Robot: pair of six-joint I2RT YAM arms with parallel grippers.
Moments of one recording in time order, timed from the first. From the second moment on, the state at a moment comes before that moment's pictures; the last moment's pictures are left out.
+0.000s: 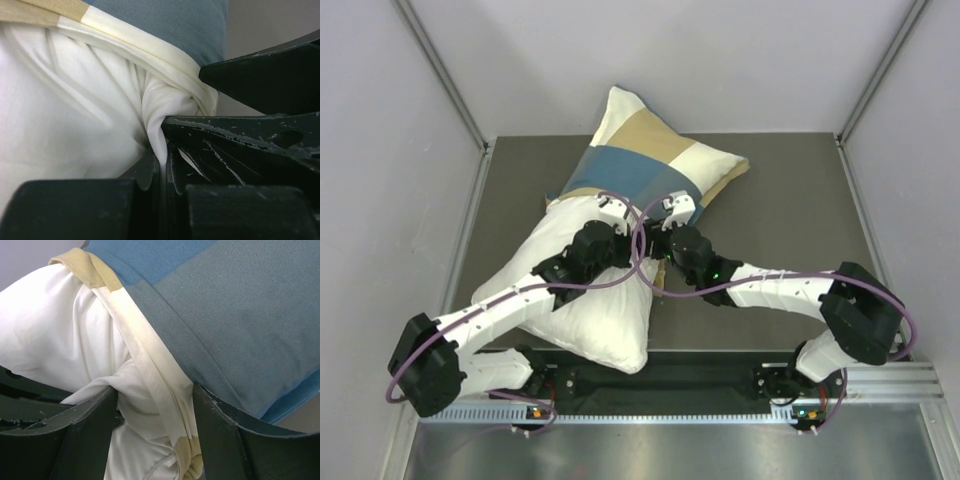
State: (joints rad) left arm -0.77 1.17 0.75 -0.03 -0.20 -0.31; right arm 0.97 1.50 0.82 0.47 0.44 0.37
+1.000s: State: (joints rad) left arm -0.77 1.12 0.74 -0.07 -0.20 -0.34; right arm 0.98 1.53 0.93 0.39 0.47 0.36
